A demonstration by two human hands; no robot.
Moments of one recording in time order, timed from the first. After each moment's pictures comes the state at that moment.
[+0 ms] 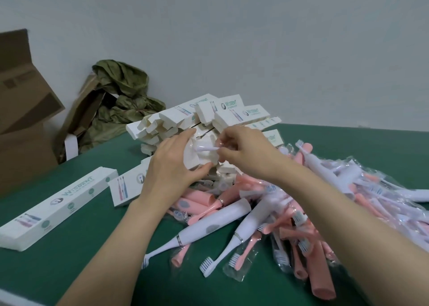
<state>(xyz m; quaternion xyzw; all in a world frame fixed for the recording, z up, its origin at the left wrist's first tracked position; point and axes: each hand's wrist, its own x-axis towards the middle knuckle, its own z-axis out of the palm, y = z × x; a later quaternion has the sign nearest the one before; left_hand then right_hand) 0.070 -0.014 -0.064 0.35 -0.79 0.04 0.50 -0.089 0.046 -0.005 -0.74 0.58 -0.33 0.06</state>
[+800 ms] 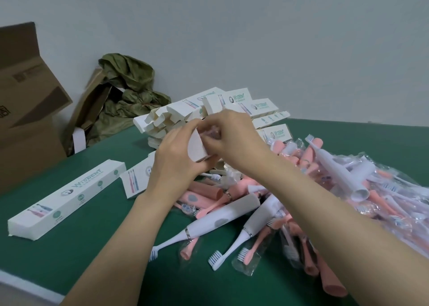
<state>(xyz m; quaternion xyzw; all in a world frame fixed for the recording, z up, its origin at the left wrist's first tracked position) 0.070 -0.010 -0.061 0.32 -0.78 0.01 0.54 -0.051 0.030 -0.002 -0.75 0.55 -0.37 -0.05</state>
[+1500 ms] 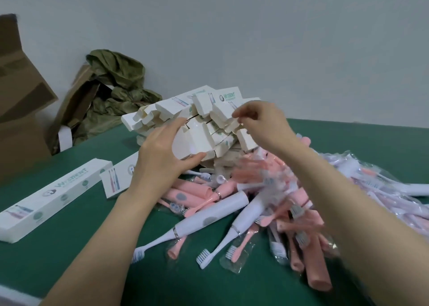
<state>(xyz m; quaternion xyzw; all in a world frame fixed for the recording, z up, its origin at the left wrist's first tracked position) 0.079 -0.016 -0.061 0.37 -0.78 0.03 0.51 -0.112 0.029 0.006 -0.63 0.63 -0.45 0.05</state>
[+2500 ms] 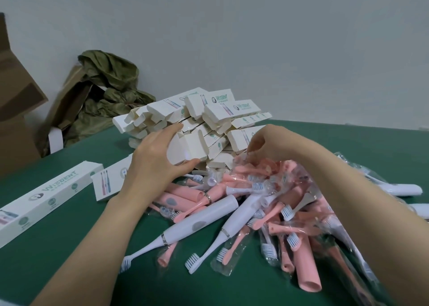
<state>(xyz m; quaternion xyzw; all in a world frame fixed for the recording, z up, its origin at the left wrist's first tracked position) 0.076 -0.015 -0.065 0.36 -0.79 0.01 0.49 -0.165 0.029 -0.006 -0.66 0.73 -0.15 0.11</state>
